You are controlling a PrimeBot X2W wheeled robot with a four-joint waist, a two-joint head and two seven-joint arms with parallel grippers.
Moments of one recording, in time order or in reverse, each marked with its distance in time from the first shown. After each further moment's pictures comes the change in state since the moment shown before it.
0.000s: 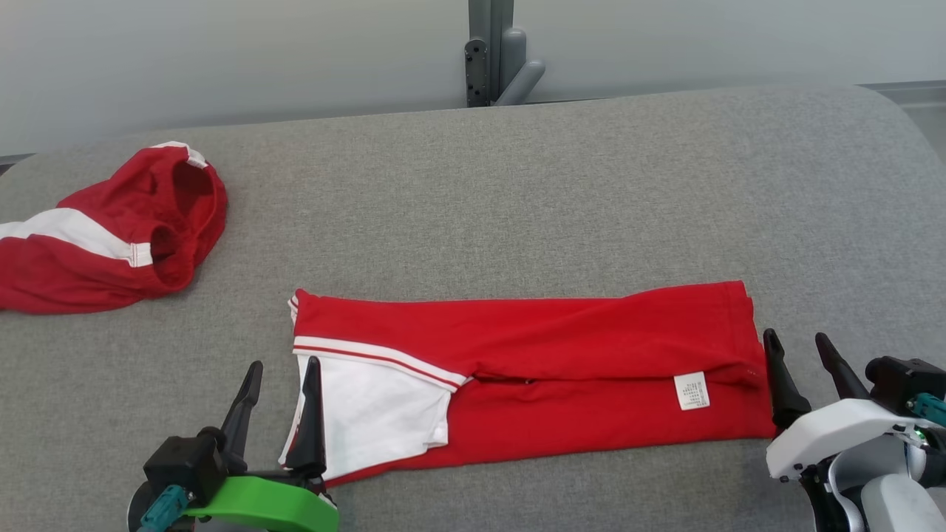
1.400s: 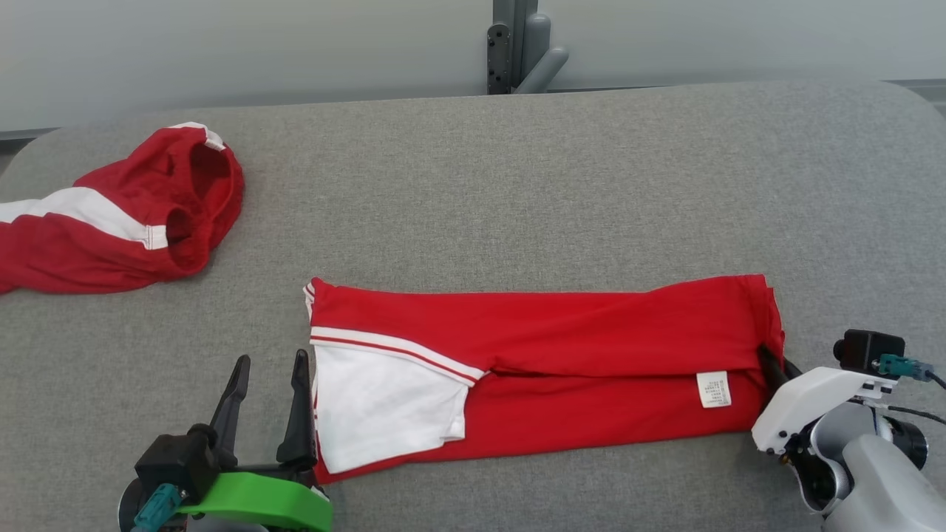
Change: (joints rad) left arm 0.003 -0.050 0.078 0.026 0.069 -0.038 -0.002; right arm -0.256 -0.069 0.149 0.500 0.199 0.001 0.026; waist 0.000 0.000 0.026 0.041
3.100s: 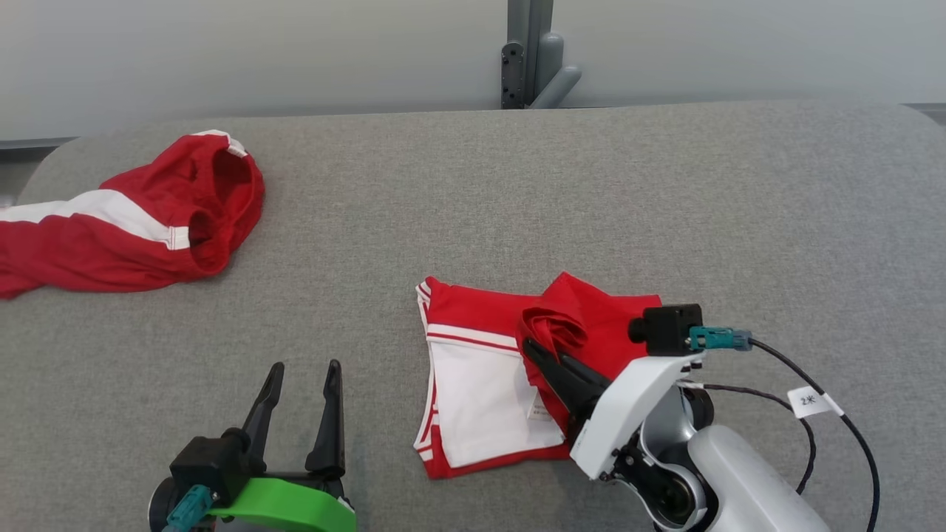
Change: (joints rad) left arm -0.003 -0.019 -0.045 0.024 0.018 -0.025 0.004; right arm 0.067 0.107 0.396 -0.569 0.264 -0.001 0.257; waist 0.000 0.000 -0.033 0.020
